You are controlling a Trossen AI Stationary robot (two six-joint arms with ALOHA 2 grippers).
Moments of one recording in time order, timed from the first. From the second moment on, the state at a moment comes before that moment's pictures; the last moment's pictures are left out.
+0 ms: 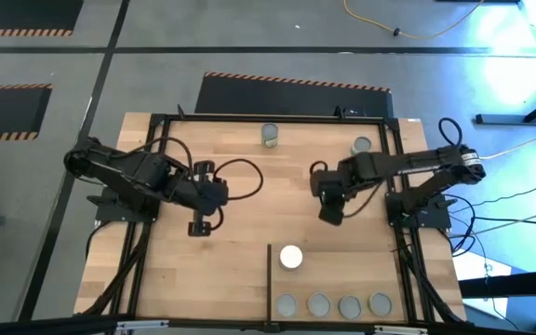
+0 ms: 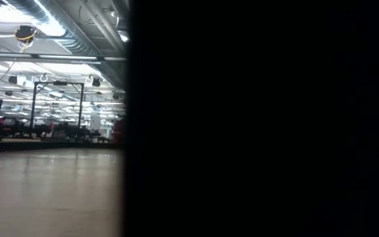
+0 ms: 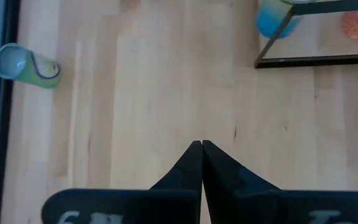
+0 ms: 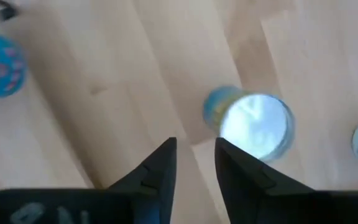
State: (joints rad) left arm -0.34 1.45 1.69 -1.34 -0.26 -0.31; right arm 0.11 1.51 1.37 -1.28 0.09 0.50
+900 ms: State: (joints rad) left arm -0.17 1.45 1.68 -1.36 -0.26 -0.34; right arm -0.05 1.51 1.09 -1.09 -0.03 0.34
